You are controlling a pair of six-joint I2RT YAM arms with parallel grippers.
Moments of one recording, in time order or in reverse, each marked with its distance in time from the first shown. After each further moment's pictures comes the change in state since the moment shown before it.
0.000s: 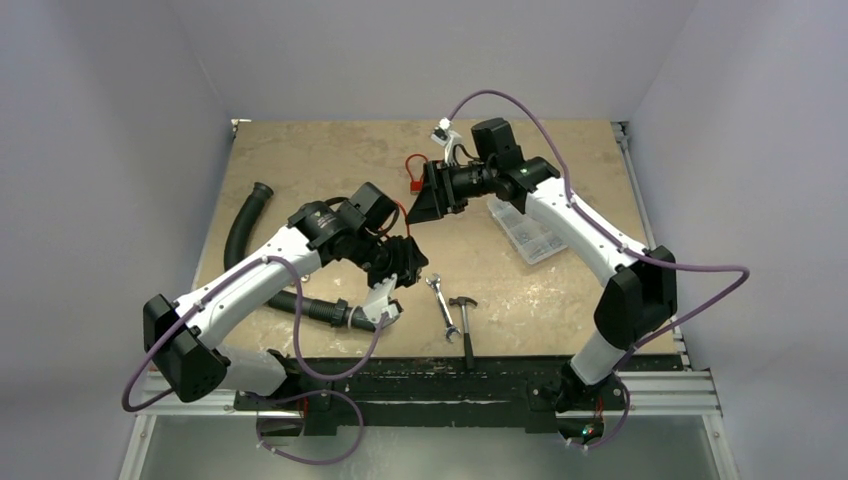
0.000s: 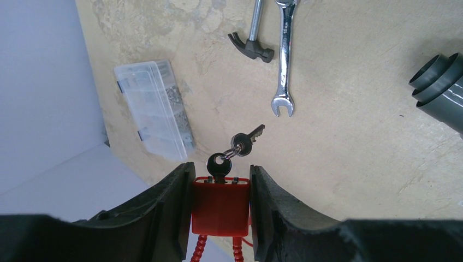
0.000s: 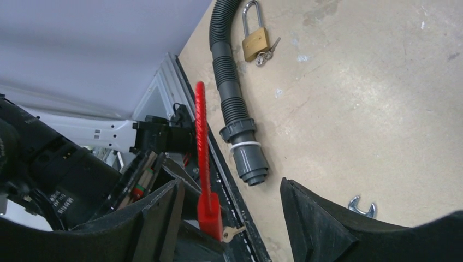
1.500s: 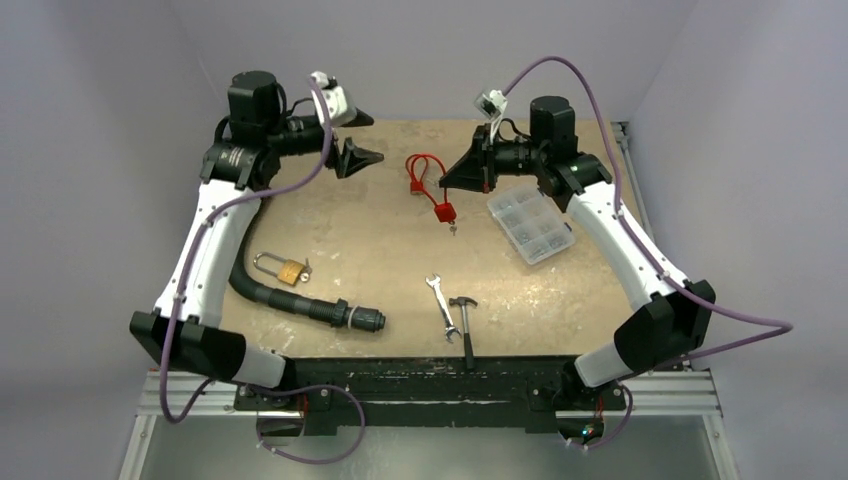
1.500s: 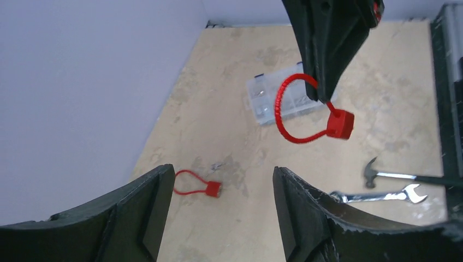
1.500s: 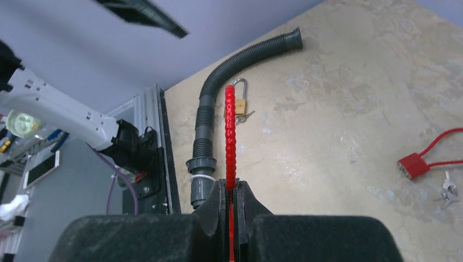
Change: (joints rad) left arm 0.530 0.041 0.357 0.484 0.374 -1.487; right arm -0.165 -0.137 -0.002 0.157 -0.137 -0.235
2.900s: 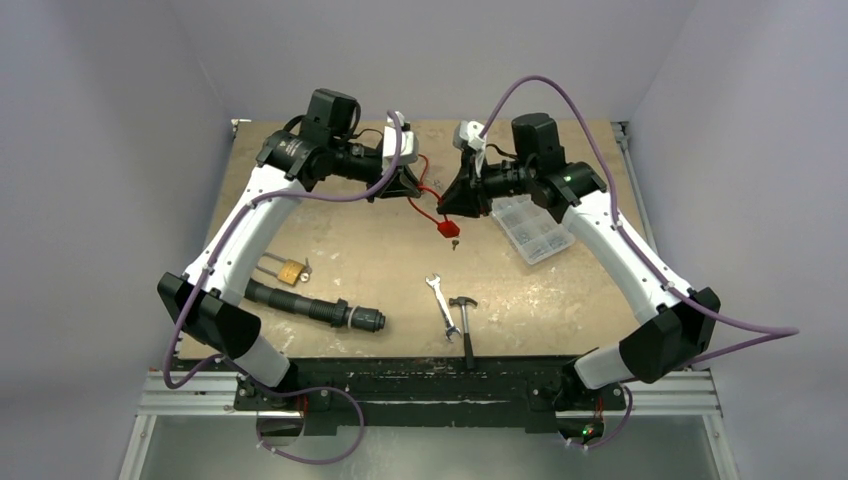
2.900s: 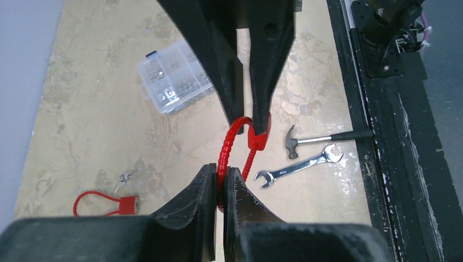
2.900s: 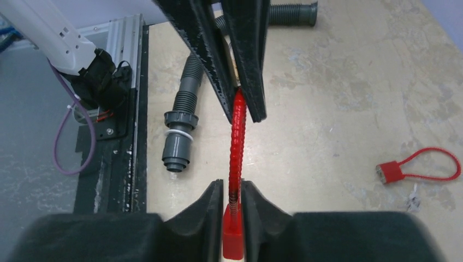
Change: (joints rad) left arm -0.217 0.194 0.137 -0.353 0.019 0.154; right arm 0.098 -0.061 -0.024 -0.220 0.044 -0.462
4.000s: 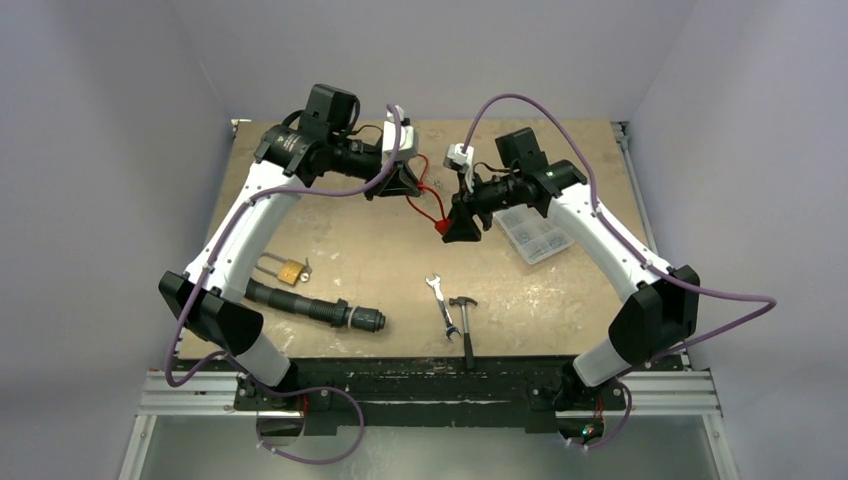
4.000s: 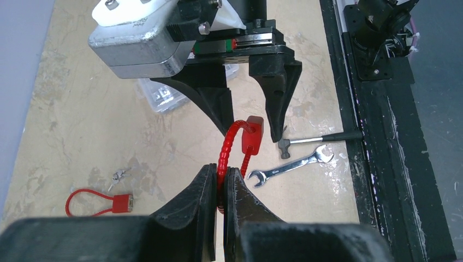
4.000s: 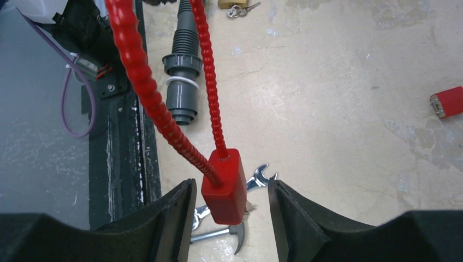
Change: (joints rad) left arm 0.000 0.021 0.065 -0.064 0.006 -0.020; right arm -0.005 0.093 -0.025 -0.209 0.050 -0.100
